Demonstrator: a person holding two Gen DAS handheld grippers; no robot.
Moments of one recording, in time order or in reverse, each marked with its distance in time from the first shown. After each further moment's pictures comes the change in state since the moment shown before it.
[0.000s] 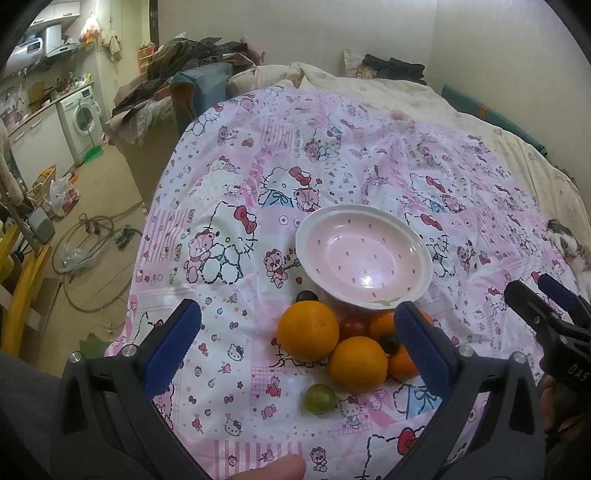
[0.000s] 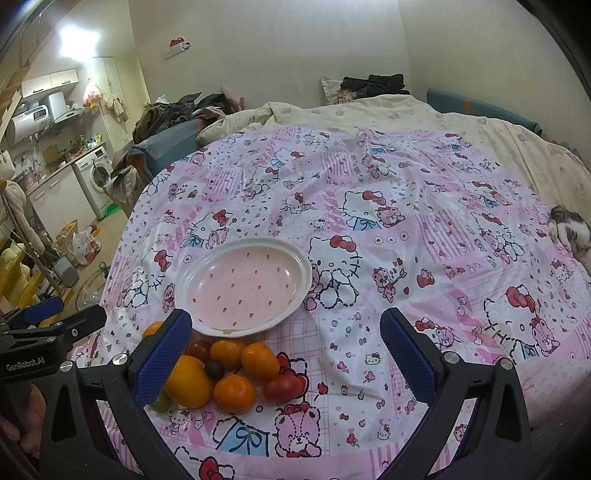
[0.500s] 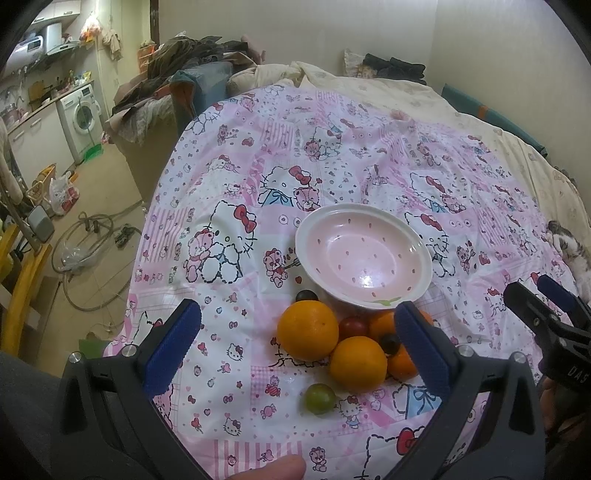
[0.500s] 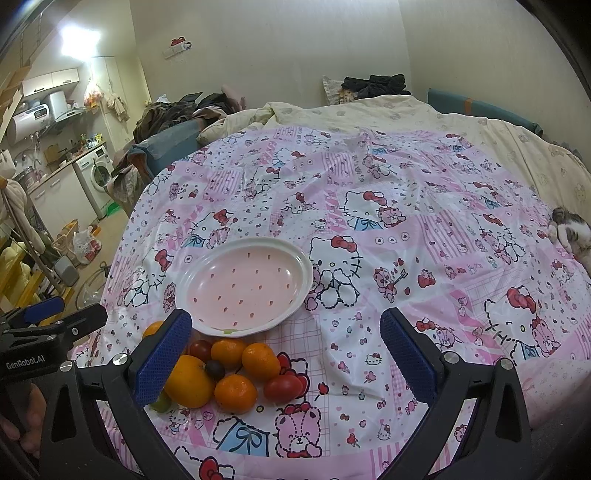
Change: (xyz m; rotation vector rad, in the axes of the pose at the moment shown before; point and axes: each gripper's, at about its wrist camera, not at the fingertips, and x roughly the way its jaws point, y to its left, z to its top) left arm 0.000 -0.001 0.000 -0.002 0.000 -0.001; right arm 0.000 0.000 0.000 -0.001 -0.001 0.002
